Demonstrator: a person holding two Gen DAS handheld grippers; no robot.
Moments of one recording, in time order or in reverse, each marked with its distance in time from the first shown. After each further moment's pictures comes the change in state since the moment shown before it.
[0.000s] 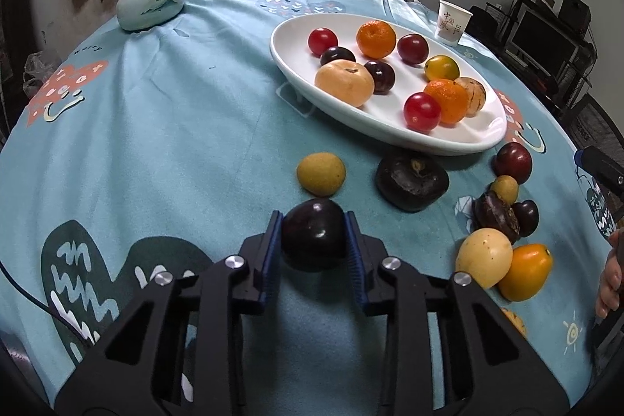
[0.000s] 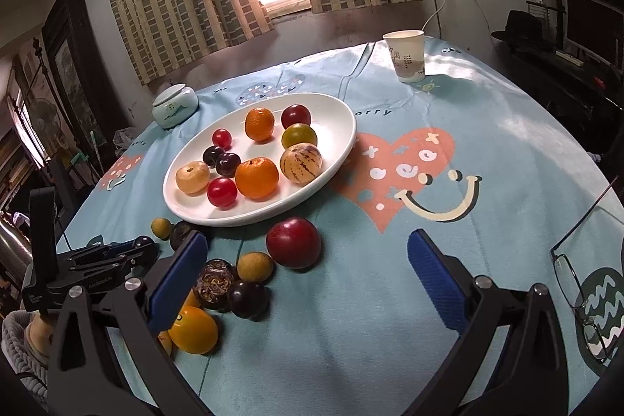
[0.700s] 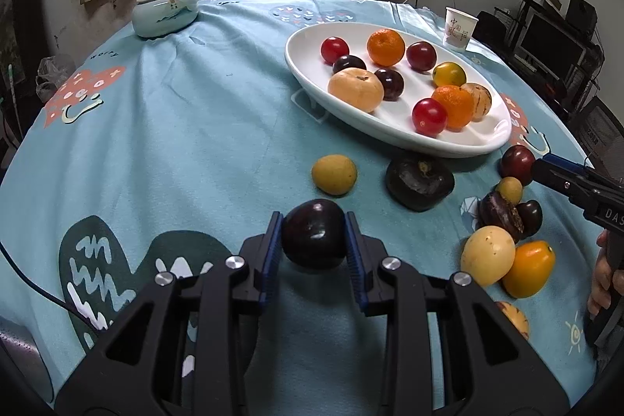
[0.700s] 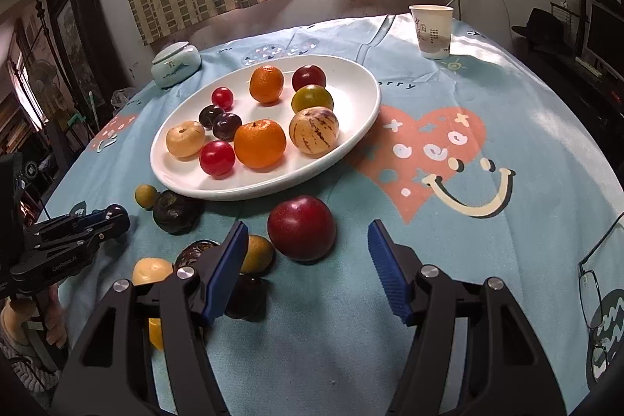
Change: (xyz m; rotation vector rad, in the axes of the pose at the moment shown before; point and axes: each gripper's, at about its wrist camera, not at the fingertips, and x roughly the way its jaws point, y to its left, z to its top) left arm -0.011 0.004 -0.002 -0.010 -0.027 0.041; right arm 0.040 0.013 -0.003 -0.094 0.125 -0.017
